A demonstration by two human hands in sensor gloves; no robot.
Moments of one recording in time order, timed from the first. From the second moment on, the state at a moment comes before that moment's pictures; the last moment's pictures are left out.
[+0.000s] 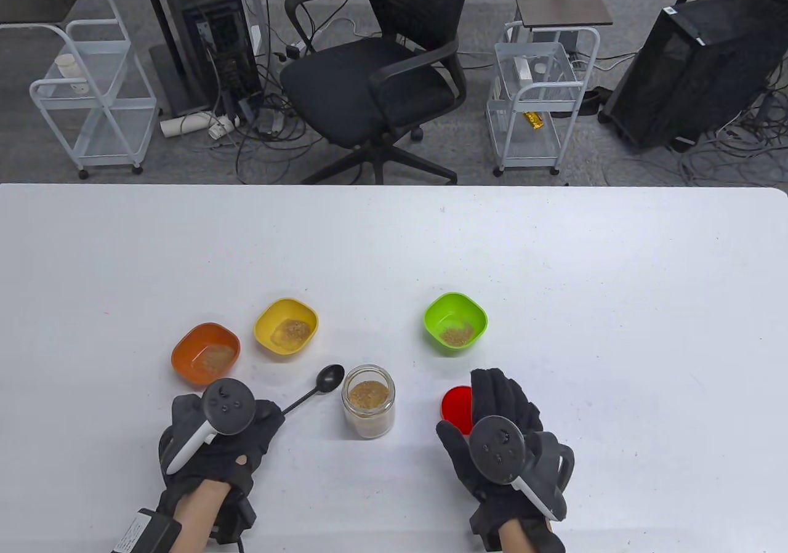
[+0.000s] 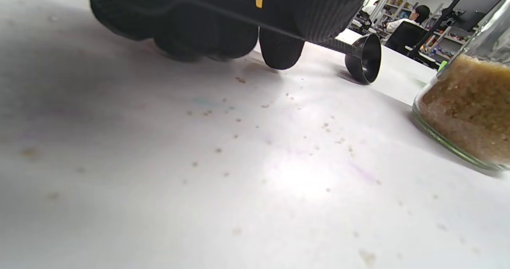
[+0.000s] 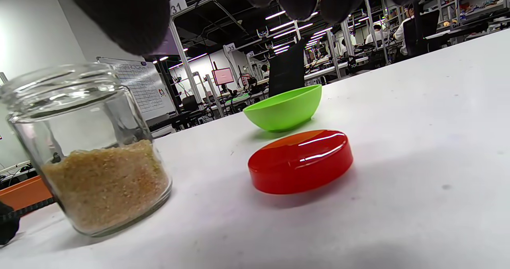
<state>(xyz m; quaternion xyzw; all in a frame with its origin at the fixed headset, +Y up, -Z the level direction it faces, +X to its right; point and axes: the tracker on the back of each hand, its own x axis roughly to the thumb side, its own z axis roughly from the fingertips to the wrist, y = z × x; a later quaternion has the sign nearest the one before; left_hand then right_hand) -0.263 -0.723 -0.270 -0.17 0.01 0.17 0.97 0.111 -0.678 -0.218 0.02 -0.04 0.98 0.19</state>
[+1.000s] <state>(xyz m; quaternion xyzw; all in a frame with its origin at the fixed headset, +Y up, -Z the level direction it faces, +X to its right) -0.185 -0.717 -0.283 -0.24 -0.21 0.37 0.87 0.117 -0.679 -0.222 0.02 -0.03 0.98 0.21</state>
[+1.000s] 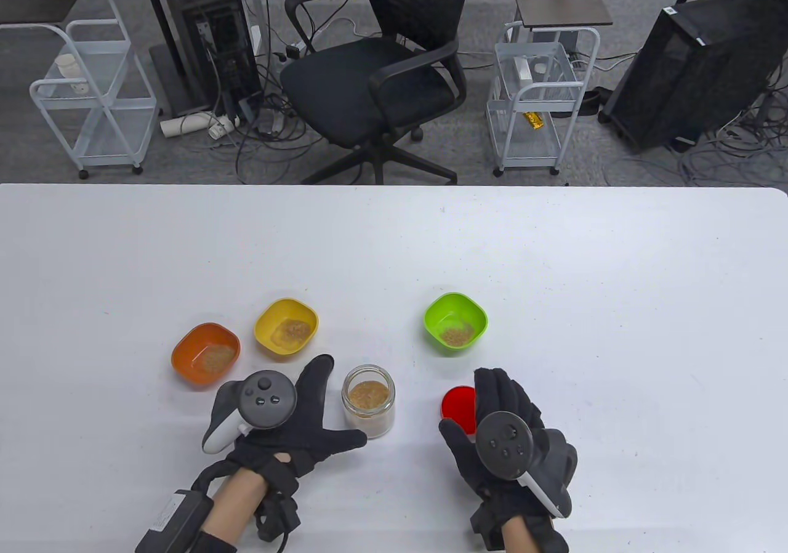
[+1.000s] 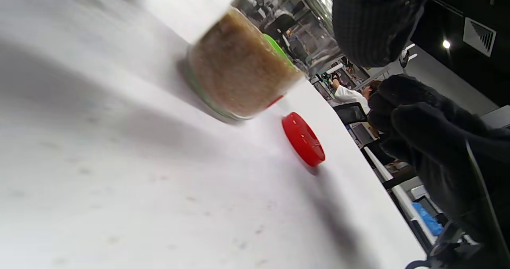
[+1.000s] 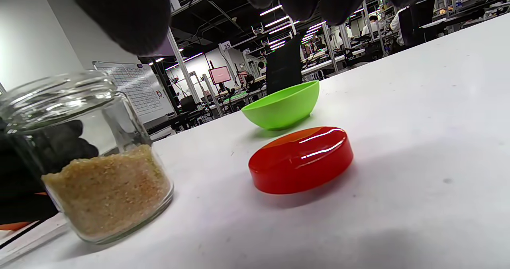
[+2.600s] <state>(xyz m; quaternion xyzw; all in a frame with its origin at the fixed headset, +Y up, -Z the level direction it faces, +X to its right) -0.172 -0.742 -0.296 -0.27 -0.19 0.43 0.84 0.045 -0.613 -0.290 0.13 0.08 0.99 0.06</state>
